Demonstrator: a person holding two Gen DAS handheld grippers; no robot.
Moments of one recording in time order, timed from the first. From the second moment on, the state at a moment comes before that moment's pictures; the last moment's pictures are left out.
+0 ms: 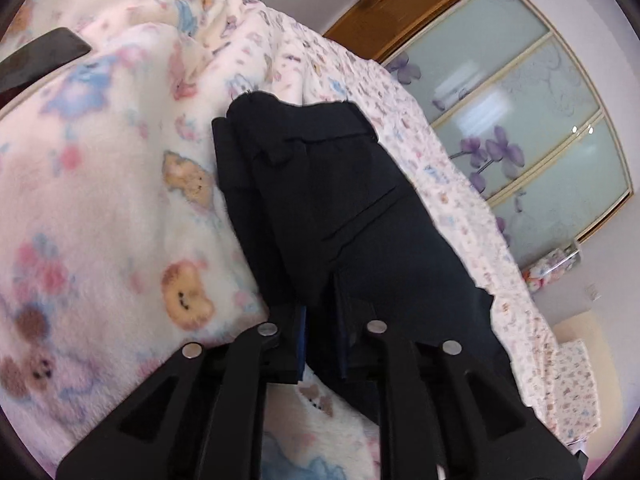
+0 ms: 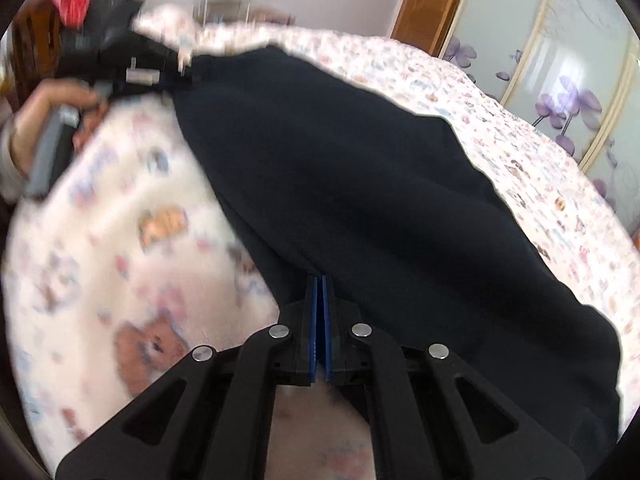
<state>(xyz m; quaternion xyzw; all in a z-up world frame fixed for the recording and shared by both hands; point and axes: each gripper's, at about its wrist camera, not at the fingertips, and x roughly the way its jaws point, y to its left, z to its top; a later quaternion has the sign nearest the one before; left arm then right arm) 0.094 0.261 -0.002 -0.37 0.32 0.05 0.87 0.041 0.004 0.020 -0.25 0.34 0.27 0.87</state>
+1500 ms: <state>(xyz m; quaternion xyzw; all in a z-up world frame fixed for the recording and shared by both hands) 0.052 0.147 0.008 -0.29 0.28 0.04 0.91 -0.094 -0.461 0.021 0.52 0.28 -0.21 0.77</state>
